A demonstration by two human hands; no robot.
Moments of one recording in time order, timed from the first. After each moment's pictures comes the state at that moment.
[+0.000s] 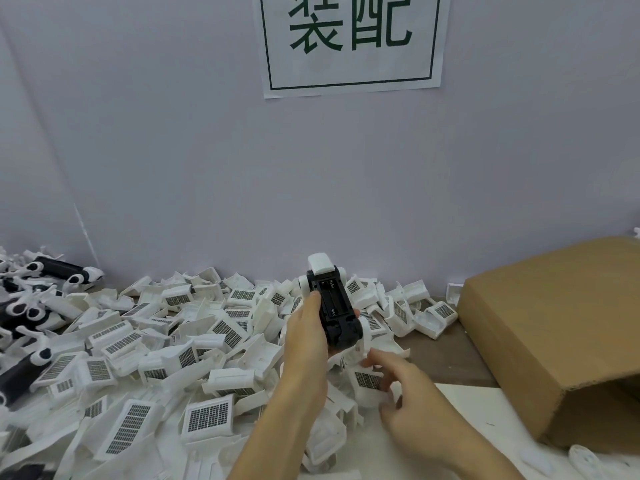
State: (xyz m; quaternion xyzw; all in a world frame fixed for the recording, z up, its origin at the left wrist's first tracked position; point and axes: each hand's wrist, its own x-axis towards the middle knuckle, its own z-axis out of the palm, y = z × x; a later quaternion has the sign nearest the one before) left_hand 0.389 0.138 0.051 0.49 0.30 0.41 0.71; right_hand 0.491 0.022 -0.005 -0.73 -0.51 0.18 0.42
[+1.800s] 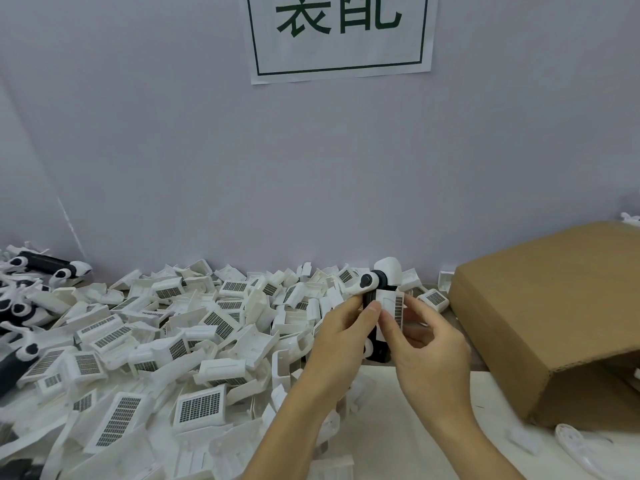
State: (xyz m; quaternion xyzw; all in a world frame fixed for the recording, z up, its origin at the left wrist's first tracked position) left_hand 0.395 0.110 0.043 0.69 0.13 0.30 0.64; right_hand 0.482 0.026 0.015 -0.65 -0.31 -0.02 0.69
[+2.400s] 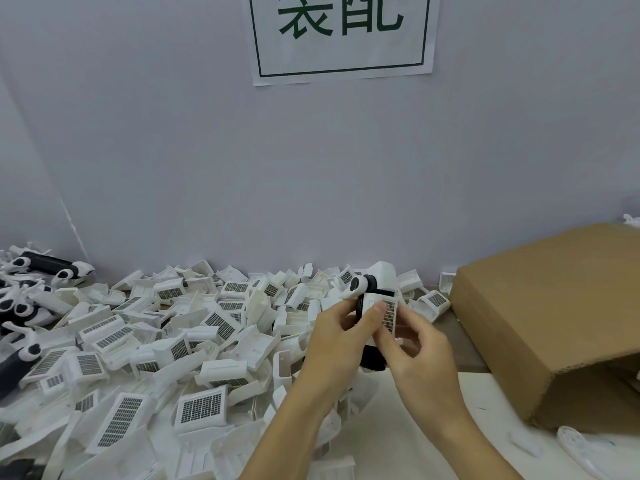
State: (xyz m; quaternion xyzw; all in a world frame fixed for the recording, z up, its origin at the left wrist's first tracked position) left_hand 0.396 0.116 0.038 0.65 0.16 0.32 0.67; right_hand 0.475 0.026 0.016 -0.62 -0.40 0.04 0.67
